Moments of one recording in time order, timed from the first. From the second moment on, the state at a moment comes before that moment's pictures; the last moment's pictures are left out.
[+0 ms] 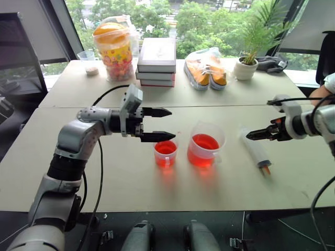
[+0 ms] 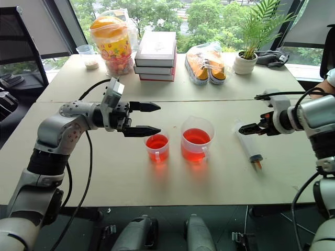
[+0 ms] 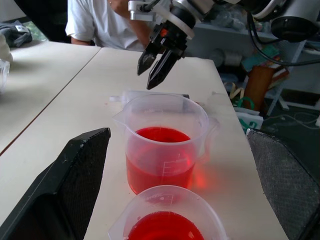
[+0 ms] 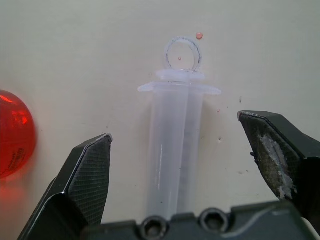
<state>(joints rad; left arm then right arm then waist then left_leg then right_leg) -0.74 0.55 -0.09 0.00 -0.58 0.58 -1.21 -0.95 -1.04 0.38 0.48 0.31 1.14 0.95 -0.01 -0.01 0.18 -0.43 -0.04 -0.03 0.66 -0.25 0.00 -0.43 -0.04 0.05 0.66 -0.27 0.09</state>
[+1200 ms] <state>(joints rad) -0.88 0.49 -0.07 0.15 -0.57 0.57 -1.23 -0.80 -0.52 -0.50 -0.39 0.46 1.06 0.74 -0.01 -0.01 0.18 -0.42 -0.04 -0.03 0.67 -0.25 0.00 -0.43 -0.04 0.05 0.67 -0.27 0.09</state>
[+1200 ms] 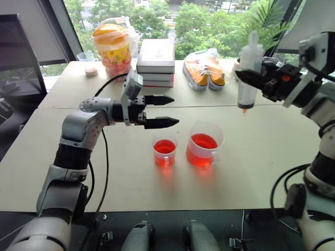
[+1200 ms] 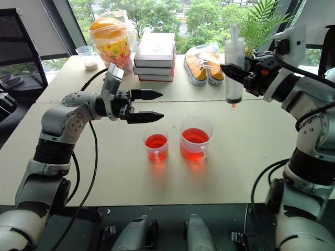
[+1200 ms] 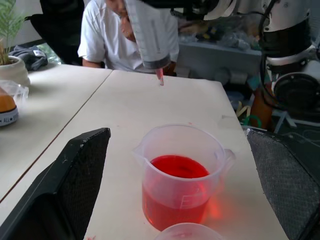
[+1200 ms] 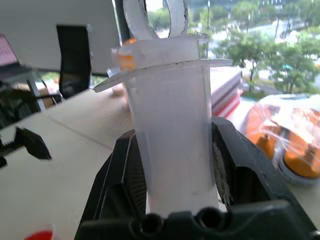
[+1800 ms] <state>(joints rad) -1.05 0.37 -0.13 0.31 -0.49 0.49 -1.33 -0.24 -0.24 -0.22 -0.46 0.45 0.51 0.61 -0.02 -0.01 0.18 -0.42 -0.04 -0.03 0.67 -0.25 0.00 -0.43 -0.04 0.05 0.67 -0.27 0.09</state>
